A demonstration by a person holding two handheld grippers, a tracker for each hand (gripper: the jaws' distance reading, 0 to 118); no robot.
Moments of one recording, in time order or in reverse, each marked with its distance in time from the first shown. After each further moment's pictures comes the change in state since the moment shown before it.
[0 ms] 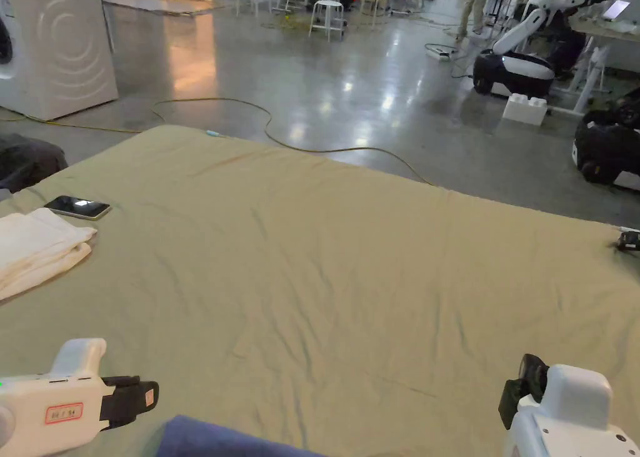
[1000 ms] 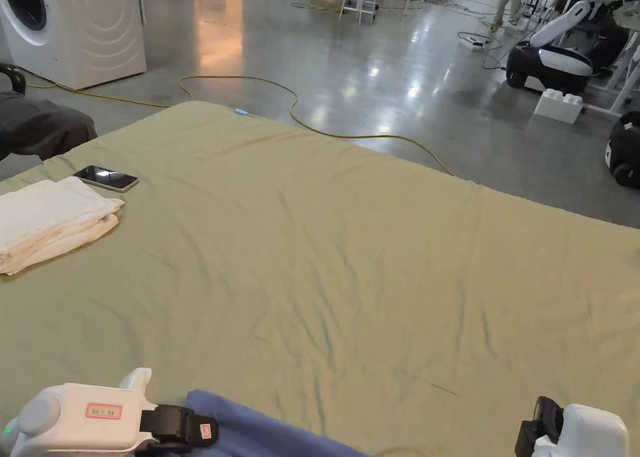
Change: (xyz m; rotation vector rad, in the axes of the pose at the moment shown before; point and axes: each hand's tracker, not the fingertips) left arm -0.022 -0.039 -0.054 -0.211 -0.404 0.386; right arm -0.004 -0.027 -0.002 -0.124 0.015 0.057
